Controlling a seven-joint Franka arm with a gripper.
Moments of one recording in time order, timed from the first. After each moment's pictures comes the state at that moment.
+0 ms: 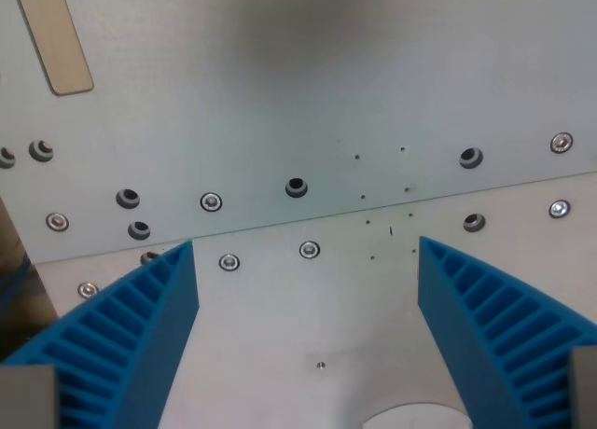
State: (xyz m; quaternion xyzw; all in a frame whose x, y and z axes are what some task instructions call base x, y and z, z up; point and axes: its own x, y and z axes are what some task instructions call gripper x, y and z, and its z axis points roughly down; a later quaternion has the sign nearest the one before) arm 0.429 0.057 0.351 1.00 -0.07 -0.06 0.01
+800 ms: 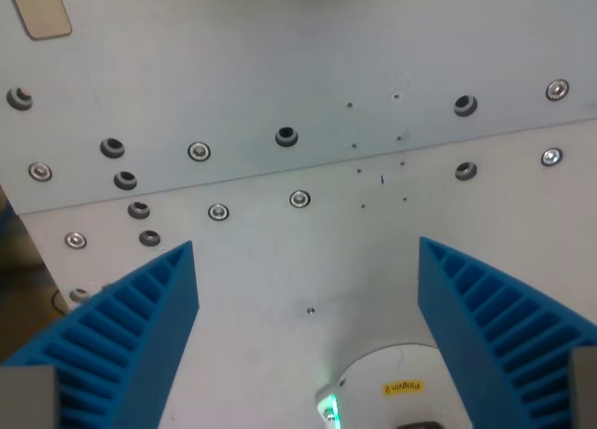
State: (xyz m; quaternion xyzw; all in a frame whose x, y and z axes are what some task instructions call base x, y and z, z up) arm 0.429 0.058 0.351 0.99 -0.06 -0.12 0.02
